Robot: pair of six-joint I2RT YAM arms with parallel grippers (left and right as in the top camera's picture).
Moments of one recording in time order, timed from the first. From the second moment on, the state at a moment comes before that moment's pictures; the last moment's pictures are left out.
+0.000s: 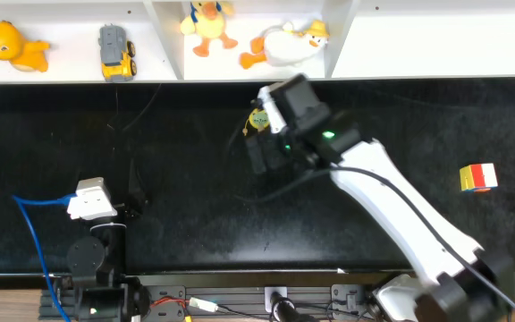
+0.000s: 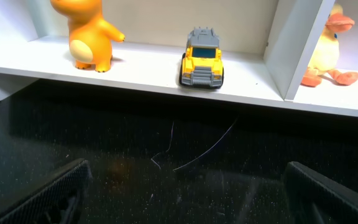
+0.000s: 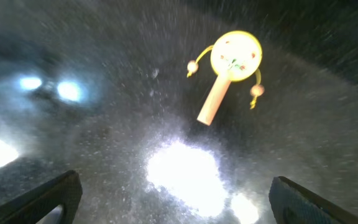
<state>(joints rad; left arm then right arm) 0.06 0.01 0.01 -0.08 -0.10 -0.08 0.60 1.58 1.28 -0.84 -0.15 0.16</state>
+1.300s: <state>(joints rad) 0.06 0.01 0.01 -0.08 -0.10 -0.08 0.60 1.96 1.35 -0.64 -0.05 0.42</state>
